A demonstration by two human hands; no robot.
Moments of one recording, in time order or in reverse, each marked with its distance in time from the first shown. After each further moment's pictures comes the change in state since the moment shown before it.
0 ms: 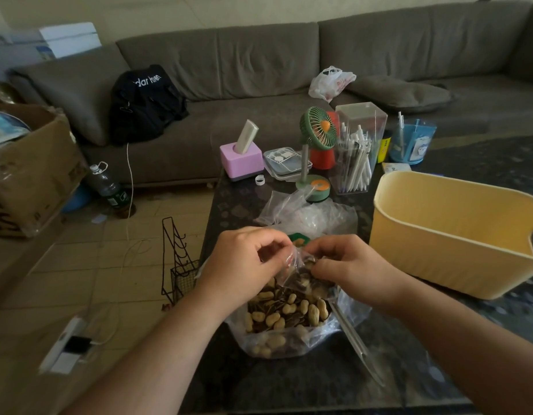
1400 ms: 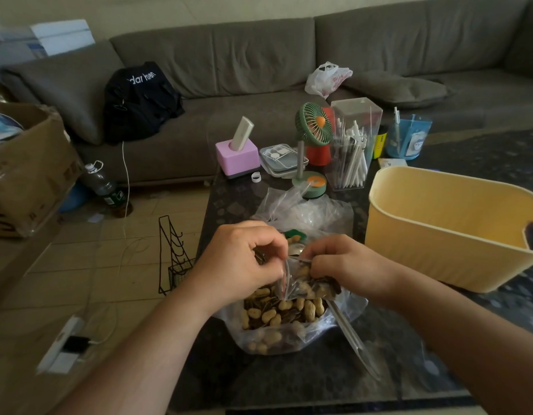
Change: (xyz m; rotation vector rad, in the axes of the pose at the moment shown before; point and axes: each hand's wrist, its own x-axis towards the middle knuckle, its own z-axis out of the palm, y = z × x) left_hand 0.004 0.009 -0.013 -0.148 -0.139 0.031; right_hand 0.001 -0.008 -0.001 -0.026 -0.094 0.127
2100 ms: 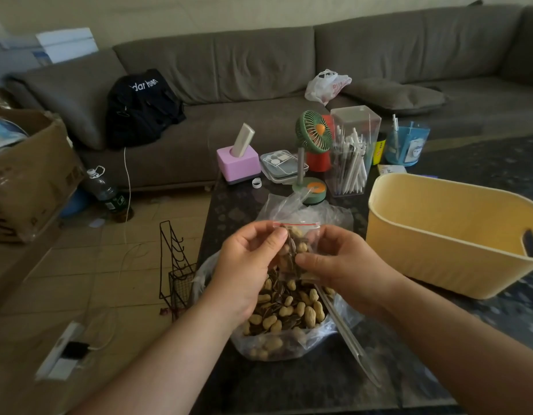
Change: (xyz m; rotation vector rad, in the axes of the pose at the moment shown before) left_hand 0.004 0.005 0.038 -0.866 0.314 -0.618; right_hand 0.005 0.007 0.012 0.517 0.193 -0.112
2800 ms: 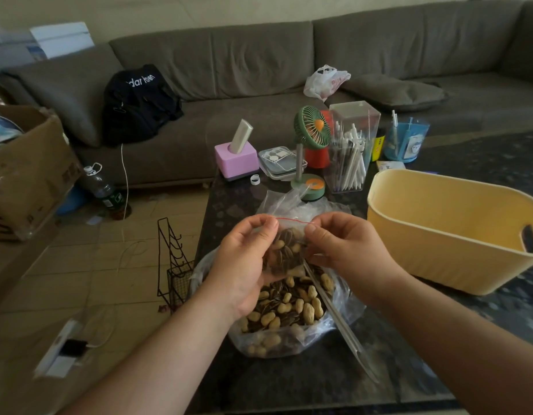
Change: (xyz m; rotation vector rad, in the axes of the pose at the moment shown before) left_hand 0.003 0.004 0.002 -0.167 0.009 -0.171; right_hand 0.004 -0.005 -0.001 -0.169 0.175 -0.164
